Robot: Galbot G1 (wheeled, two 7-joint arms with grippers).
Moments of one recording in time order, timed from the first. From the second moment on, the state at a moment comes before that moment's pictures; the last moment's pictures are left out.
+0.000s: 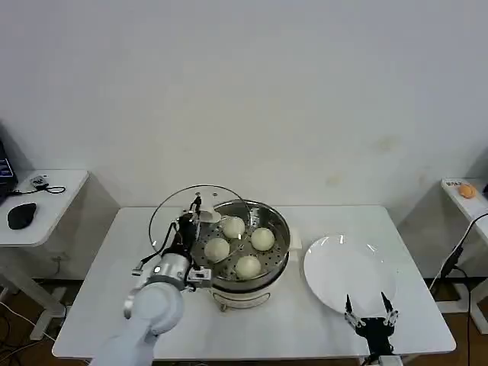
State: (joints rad) left arm 1.02 -1.19 -0.14 -1.95 1.27 0.36 0.23; right arm -1.64 1.56 0.75 1.87 -0.13 0.12 -0.04
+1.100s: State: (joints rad) left arm 1.05 -1.48 -0.07 -1.86 1.49 0.34 0.24; right arm -1.62 1.58 0.71 1.81 -0.17 0.14 -0.04
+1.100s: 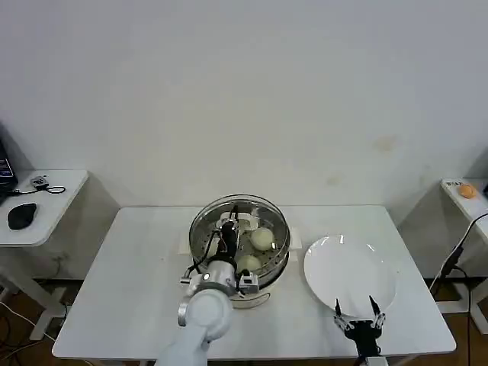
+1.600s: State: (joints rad) left arm 1.07 -1.49 -0.06 -1.85 1.52 0.32 0.22; right arm -1.63 1.58 0.71 1.81 -0.17 0.15 -0.04
